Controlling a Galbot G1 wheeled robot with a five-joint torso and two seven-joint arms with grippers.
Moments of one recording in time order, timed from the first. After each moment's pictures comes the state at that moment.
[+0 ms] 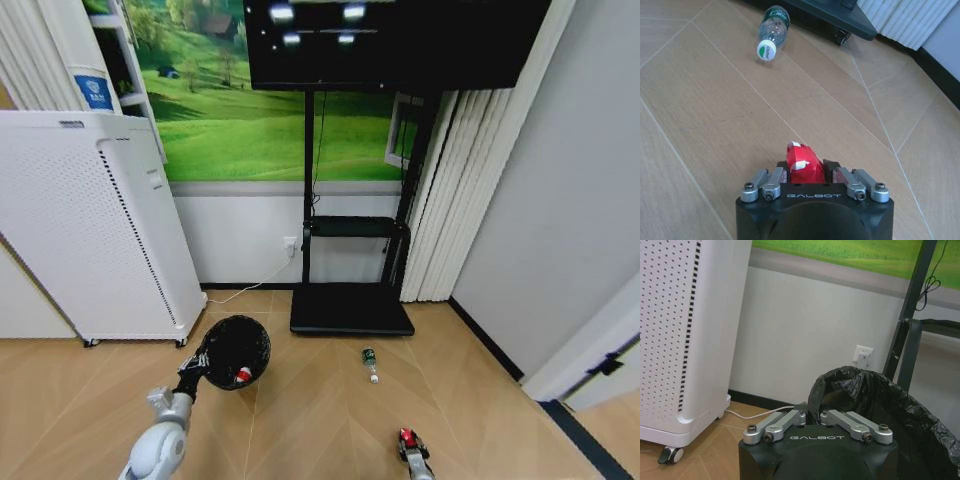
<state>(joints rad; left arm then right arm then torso) 1.32 -1.13 -0.50 -1.69 -0.65 -0.09 -0.08 -1.25 1.37 0.50 0.97 -0.11 0.05 0.20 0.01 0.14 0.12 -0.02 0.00</state>
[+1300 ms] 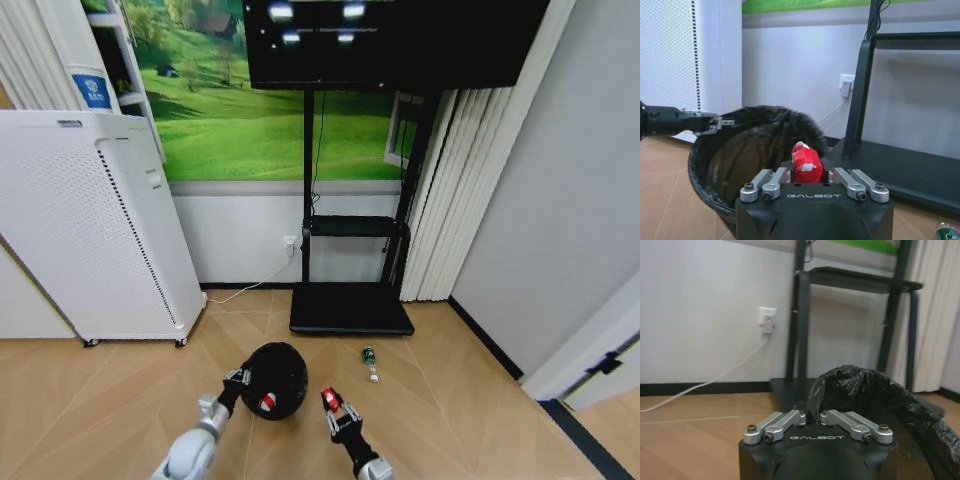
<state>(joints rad) 1.25 -1.06 -0.16 -1.62 -0.52 -0.17 0.02 -1.60 1.24 0.11 1.87 0.01 0.16 0.08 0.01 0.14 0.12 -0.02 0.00</state>
